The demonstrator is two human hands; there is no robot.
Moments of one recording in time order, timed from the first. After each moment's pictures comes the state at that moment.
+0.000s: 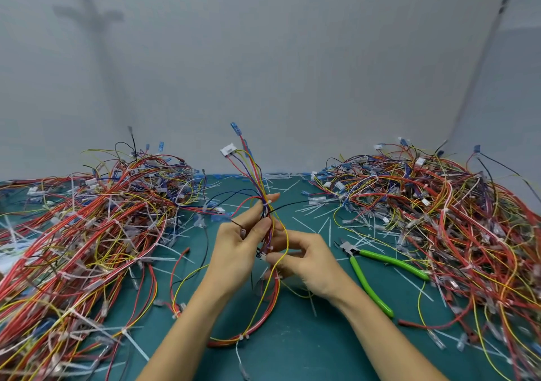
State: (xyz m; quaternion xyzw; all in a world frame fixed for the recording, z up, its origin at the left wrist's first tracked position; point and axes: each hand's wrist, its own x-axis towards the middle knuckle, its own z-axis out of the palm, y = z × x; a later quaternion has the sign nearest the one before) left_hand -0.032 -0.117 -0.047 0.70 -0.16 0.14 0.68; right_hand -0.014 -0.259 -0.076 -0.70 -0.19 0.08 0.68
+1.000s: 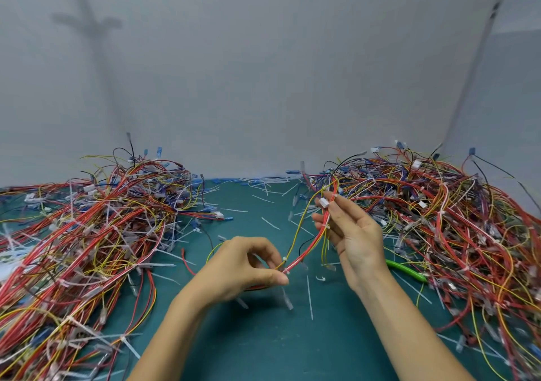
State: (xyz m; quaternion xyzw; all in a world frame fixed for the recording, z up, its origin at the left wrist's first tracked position) left_hand -0.023 -0.092 -0.057 0.86 -0.16 -0.06 0.47; right_hand 0.001 -0.296 -0.053 -0.47 -0.02 -0.11 0.88
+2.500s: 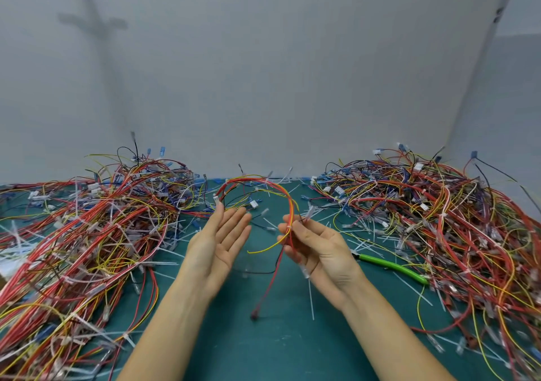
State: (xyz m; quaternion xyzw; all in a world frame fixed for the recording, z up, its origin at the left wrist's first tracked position) left_hand -0.011 -0.086 -0.050 0.36 0.08 0.02 0.93; right_hand -0.020 -0.264 -0.051 -0.42 -0.07 0.13 0.89
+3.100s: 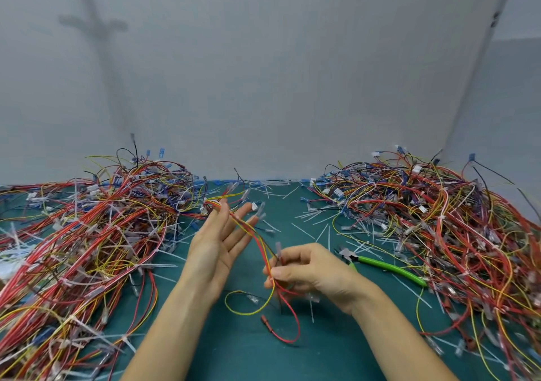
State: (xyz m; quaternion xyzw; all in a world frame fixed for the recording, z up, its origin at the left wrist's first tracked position) left_hand -0.016 -0.091 -0.049 0.42 0.01 0.05 0.91; right_hand -0.025 -0.276 -0.055 -0.68 -0.16 0.25 0.67
